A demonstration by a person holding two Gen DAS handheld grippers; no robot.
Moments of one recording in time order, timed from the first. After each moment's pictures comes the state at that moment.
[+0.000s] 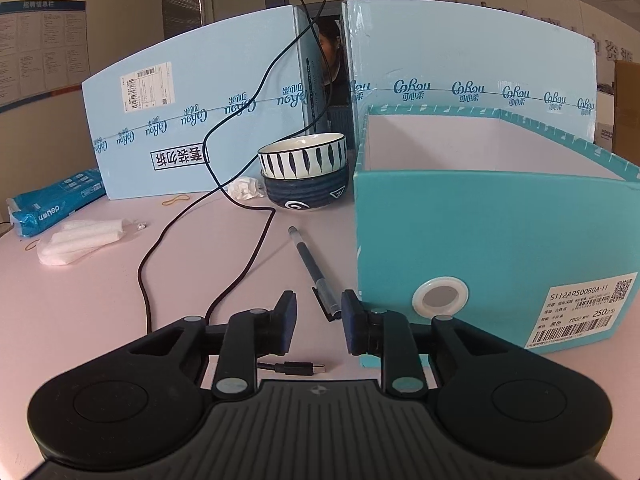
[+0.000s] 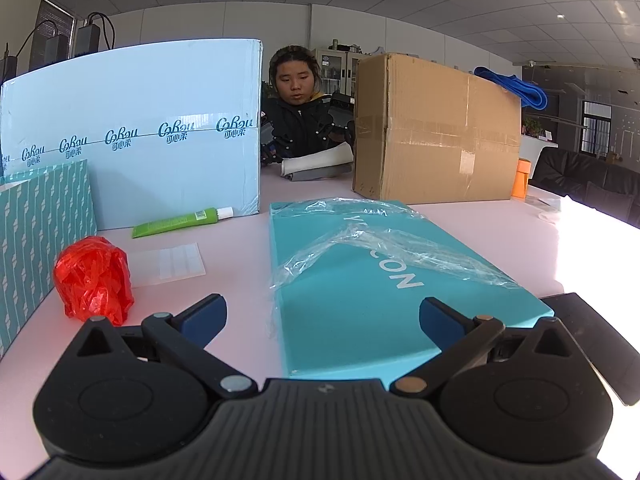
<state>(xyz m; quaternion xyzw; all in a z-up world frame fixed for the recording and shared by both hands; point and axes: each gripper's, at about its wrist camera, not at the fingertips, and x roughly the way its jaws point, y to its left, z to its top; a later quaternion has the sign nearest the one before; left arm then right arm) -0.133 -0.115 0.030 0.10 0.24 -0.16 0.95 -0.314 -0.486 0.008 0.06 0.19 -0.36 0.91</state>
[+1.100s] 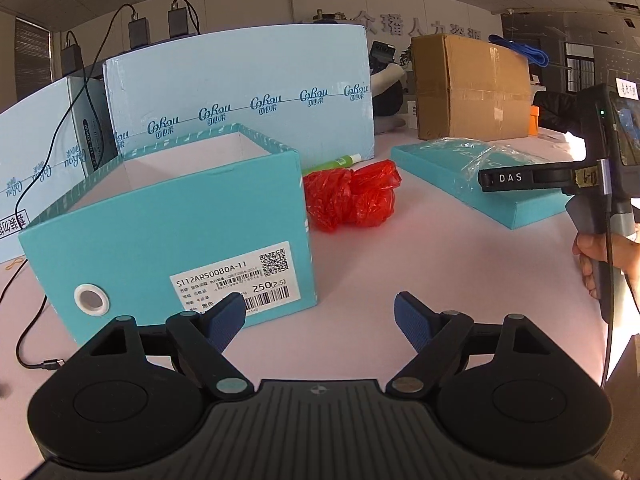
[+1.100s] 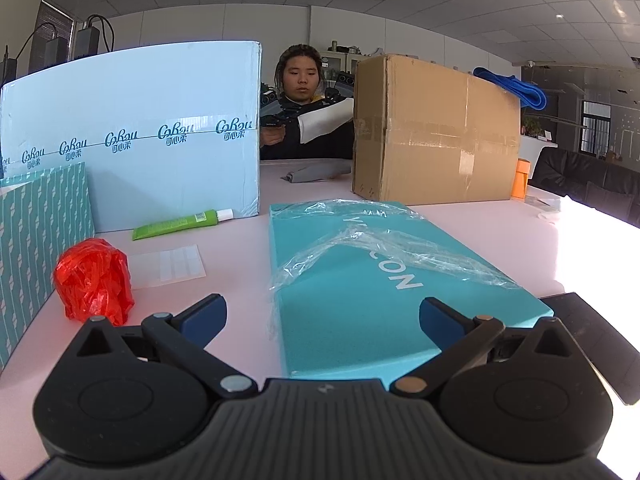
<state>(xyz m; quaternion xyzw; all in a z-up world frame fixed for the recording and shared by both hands) -0.265 -0.236 0.016 0.15 0.21 -0.38 0.89 -0.314 -0.486 0.008 0.06 0.18 -0.36 0.91</state>
